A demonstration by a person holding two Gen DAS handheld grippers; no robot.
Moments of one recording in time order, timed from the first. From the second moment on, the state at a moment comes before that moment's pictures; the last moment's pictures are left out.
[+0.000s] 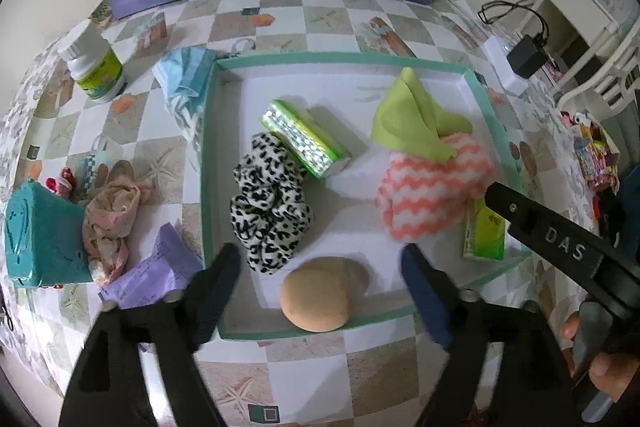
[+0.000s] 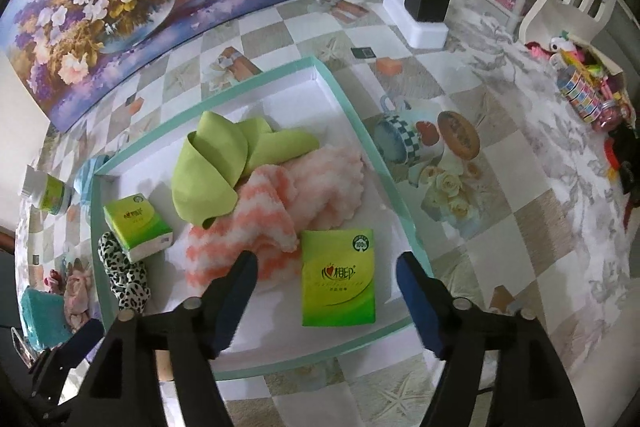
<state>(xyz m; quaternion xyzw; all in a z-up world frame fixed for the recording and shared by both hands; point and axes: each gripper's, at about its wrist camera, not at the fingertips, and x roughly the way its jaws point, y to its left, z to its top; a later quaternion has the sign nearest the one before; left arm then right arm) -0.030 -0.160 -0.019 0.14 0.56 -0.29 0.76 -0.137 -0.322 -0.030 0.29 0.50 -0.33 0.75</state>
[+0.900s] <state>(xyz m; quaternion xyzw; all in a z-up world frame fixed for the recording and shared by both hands) -0.002 -0.122 -0.005 0.06 0.53 -0.23 0.81 -0.129 -0.313 -0.019 0.25 0.50 -0.33 0.76</state>
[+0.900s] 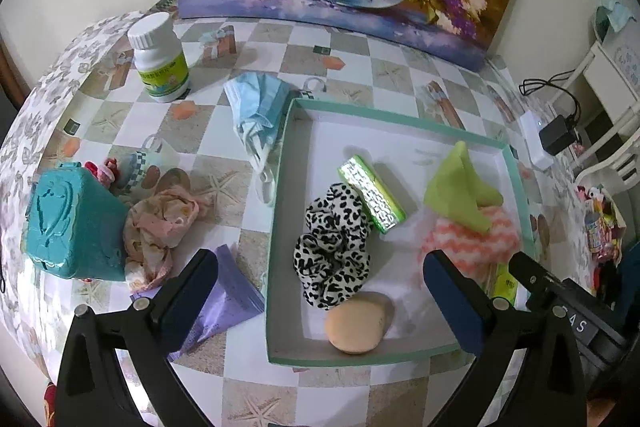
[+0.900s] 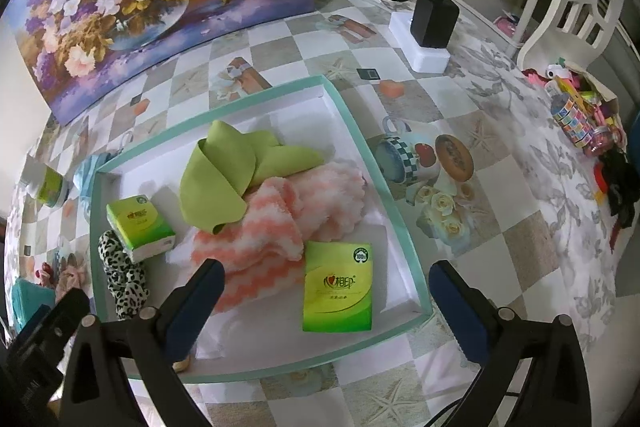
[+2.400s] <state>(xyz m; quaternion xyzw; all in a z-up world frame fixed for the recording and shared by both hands) 0.029 0.071 -0.037 -0.07 0.61 -0.04 0.79 -0.044 -0.136 -0.022 0.18 0.54 -0.08 0.82</state>
